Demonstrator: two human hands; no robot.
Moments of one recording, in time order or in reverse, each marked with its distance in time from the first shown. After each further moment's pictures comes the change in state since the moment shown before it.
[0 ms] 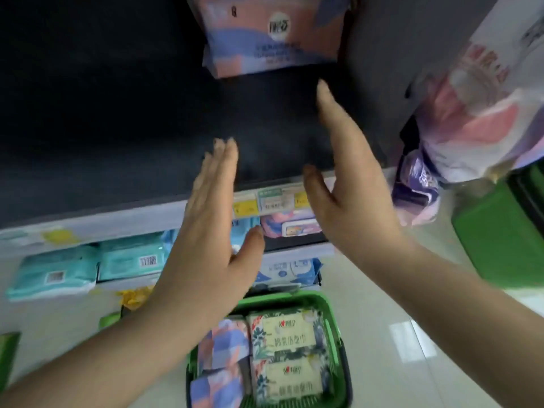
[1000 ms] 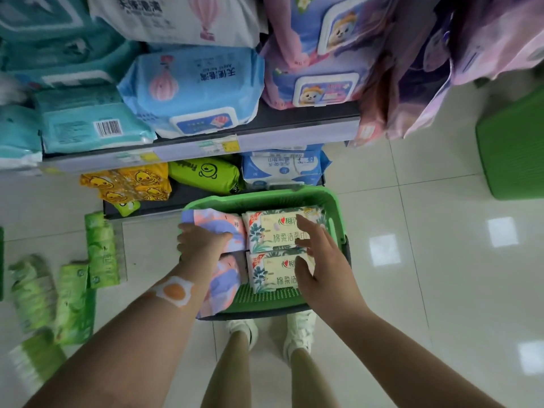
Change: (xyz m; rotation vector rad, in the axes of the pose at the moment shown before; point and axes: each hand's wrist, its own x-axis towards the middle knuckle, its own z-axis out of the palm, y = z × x) left_hand -0.145 -0.270 0.203 0.204 -0.165 -1.365; right_hand -0.256 0.067 0.111 -0.003 -0.467 0.683
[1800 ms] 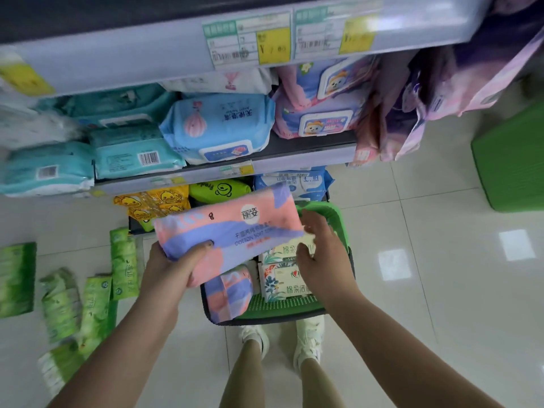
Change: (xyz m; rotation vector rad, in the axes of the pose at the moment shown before) left_hand -0.116 -0.029 -0.150 -0.797 -0.208 0.369; right_hand 0.011 -0.047 -0.015 0.074 0.130 0.043
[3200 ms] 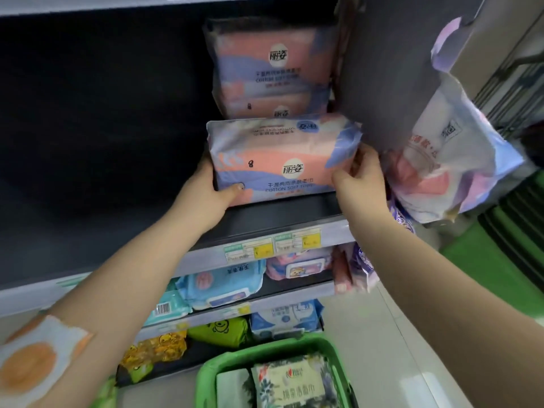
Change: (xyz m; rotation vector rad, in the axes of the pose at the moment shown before) left_hand 0.028 0.302 0.073 0.404 -0.113 0.813; right_hand 0.135 -0.193 -0.185 0.441 0.612 -0.208
